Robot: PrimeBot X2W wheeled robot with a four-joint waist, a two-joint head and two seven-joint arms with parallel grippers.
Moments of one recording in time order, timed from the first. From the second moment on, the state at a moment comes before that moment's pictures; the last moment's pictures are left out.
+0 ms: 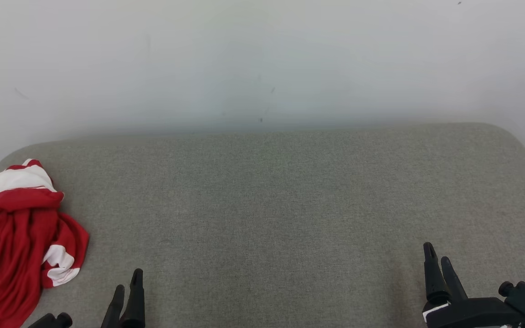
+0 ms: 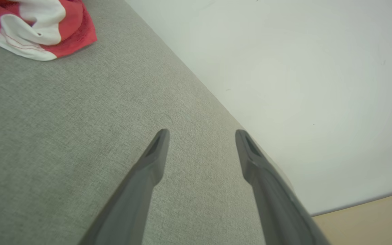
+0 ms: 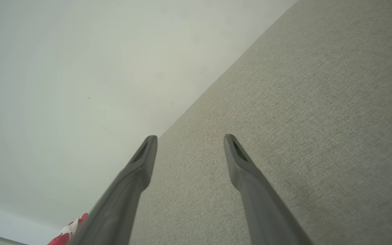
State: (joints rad) left arm -0.01 0.05 -0.01 0.25 -0.90 -0.07 -0.08; right arm -0.07 -0.05 -0.03 0.32 0.85 0.13 -0.08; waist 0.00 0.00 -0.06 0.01
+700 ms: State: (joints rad) left arm 0.01 0.05 -0.04 0.22 -0.56 -0.04 -0.14; right arm -0.07 -0.05 0.00 0.33 0.58 0.13 -0.14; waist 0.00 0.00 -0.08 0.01
